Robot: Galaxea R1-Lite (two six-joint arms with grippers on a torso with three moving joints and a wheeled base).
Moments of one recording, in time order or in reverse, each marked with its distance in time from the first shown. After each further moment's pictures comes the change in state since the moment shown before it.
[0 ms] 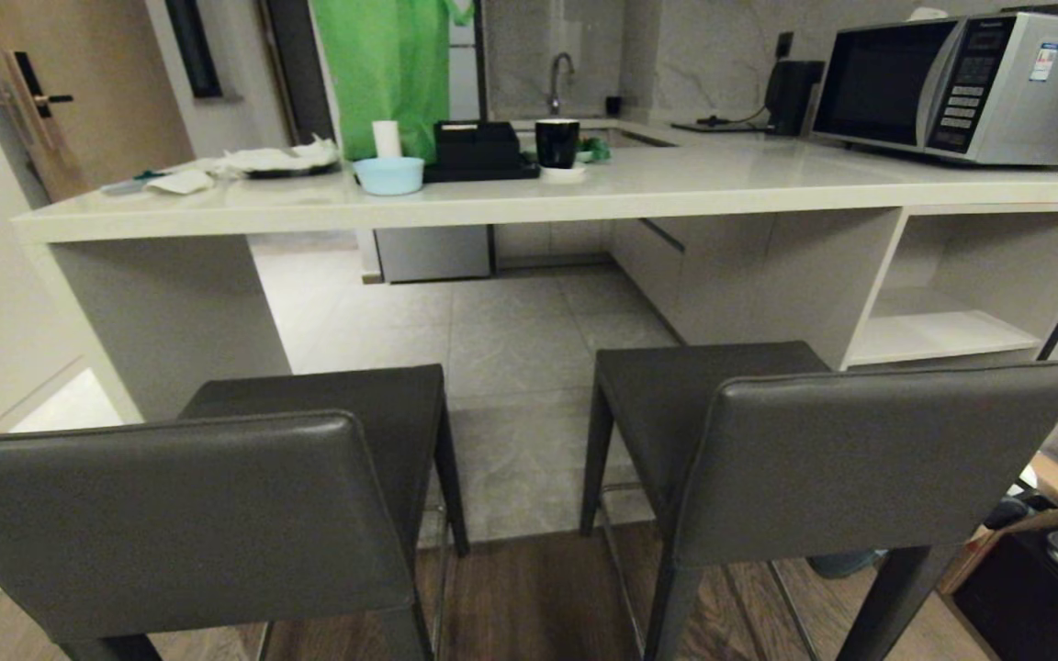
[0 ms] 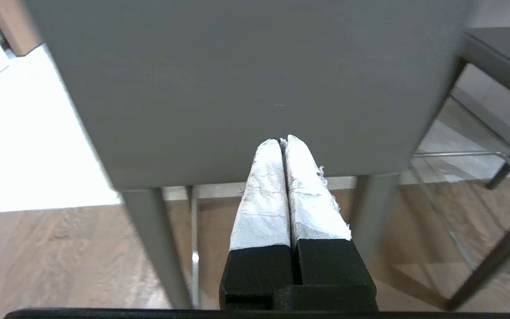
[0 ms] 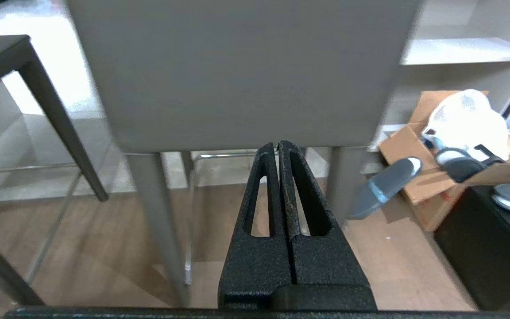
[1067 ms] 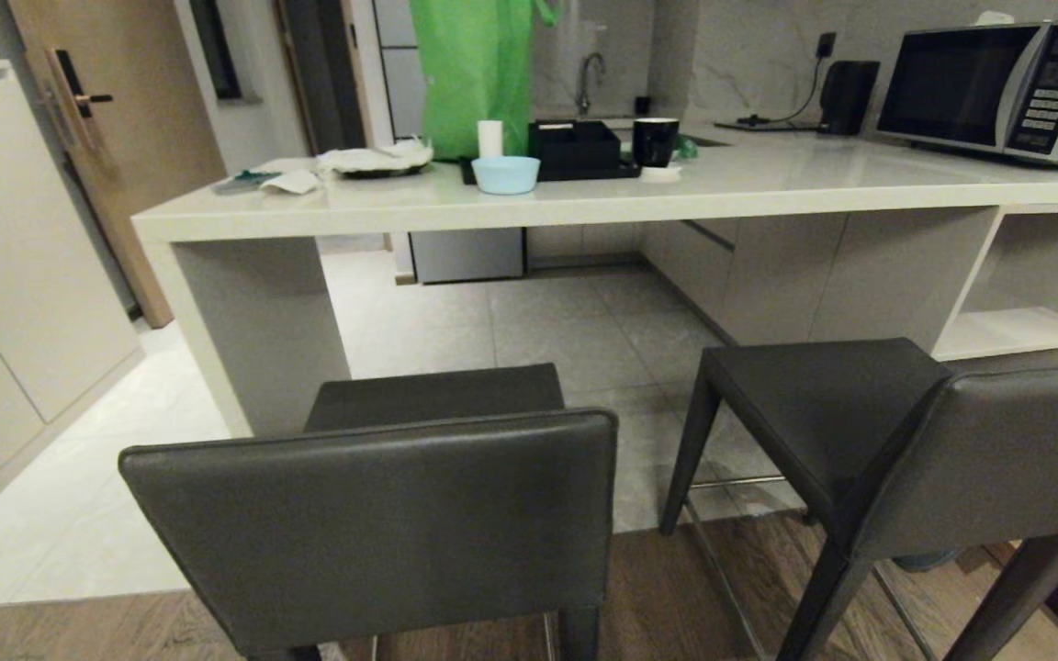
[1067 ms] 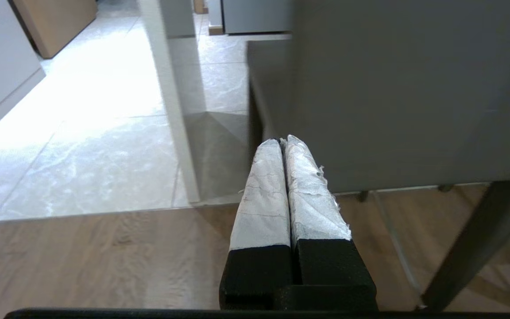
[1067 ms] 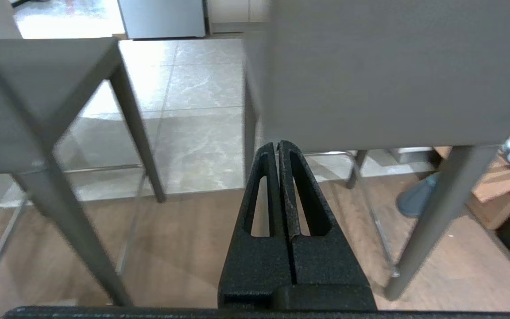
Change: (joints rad) left arm -0.001 0.000 0.000 0.000 0.000 -0.001; right arm 0.000 0.000 0.000 -0.001 0.000 0.001
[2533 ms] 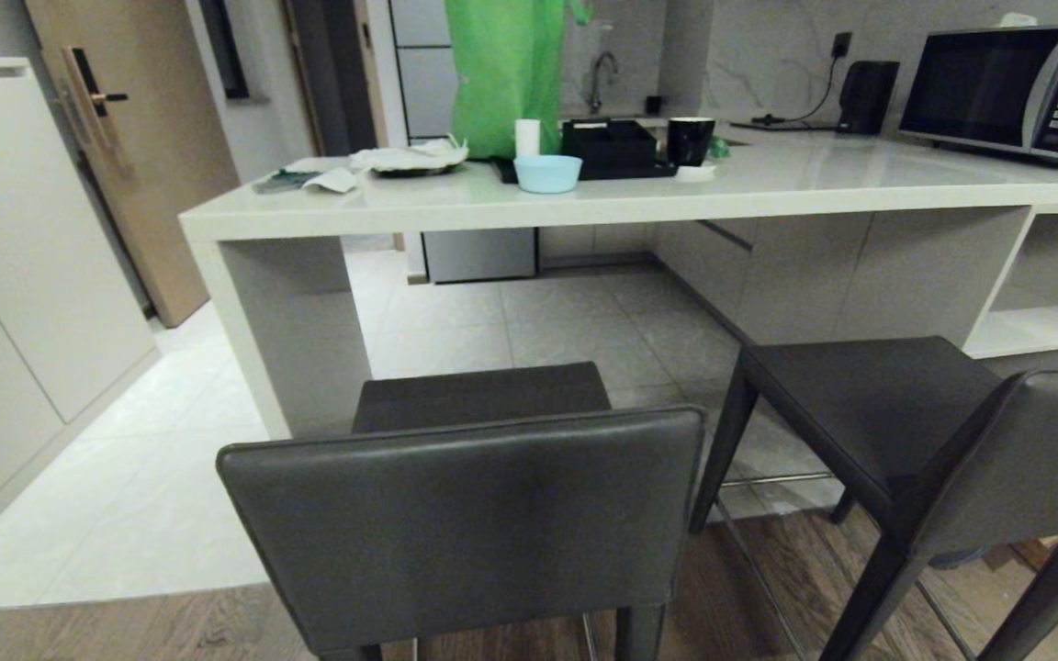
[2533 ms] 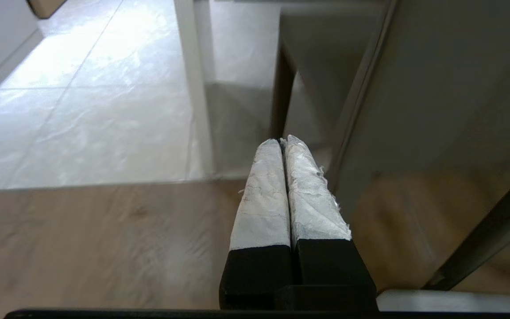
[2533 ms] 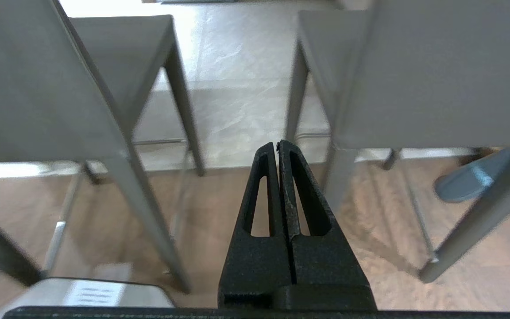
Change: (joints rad) left arm 0.001 0.095 -0.076 0.073 0.001 -0.039; right arm 0.007 0.273 -0.175 0.029 0.072 0.011
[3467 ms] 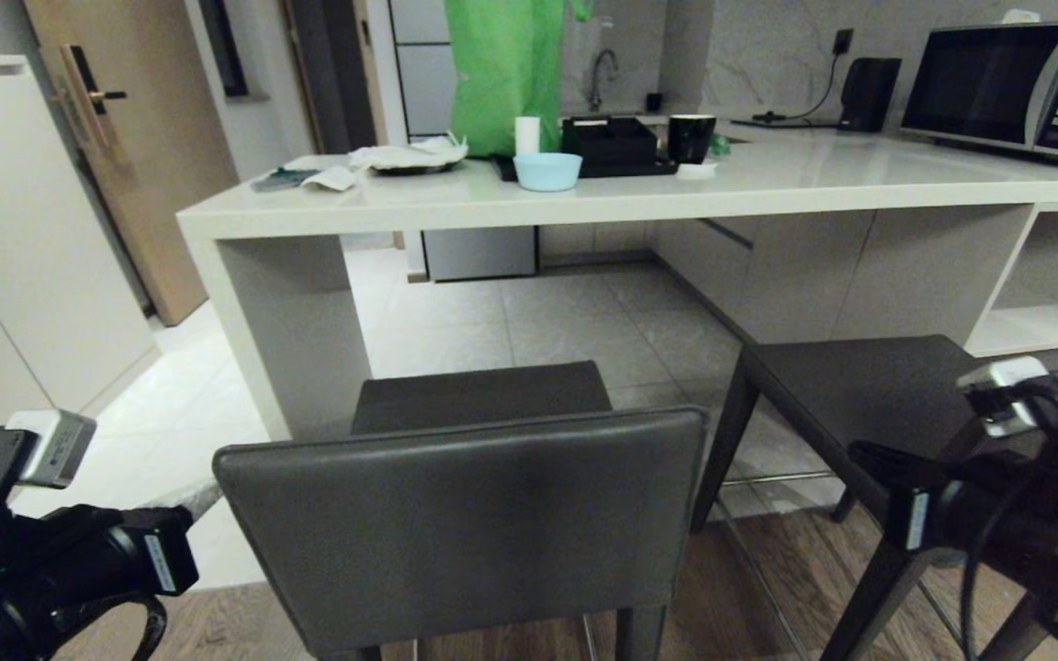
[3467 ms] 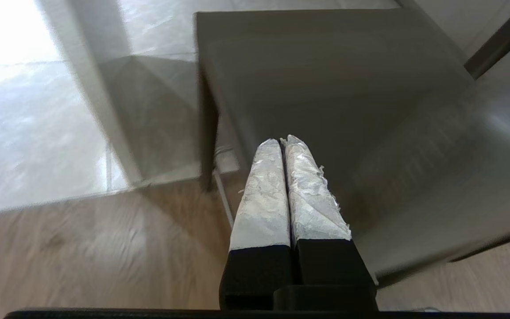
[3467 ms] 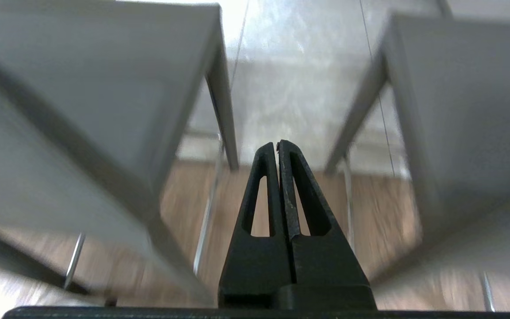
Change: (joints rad) left arm -0.127 1.238 -0.085 -0.994 -0.096 -0.100; right arm 0.318 1.131 -0.147 -0.834 -0.169 0.013
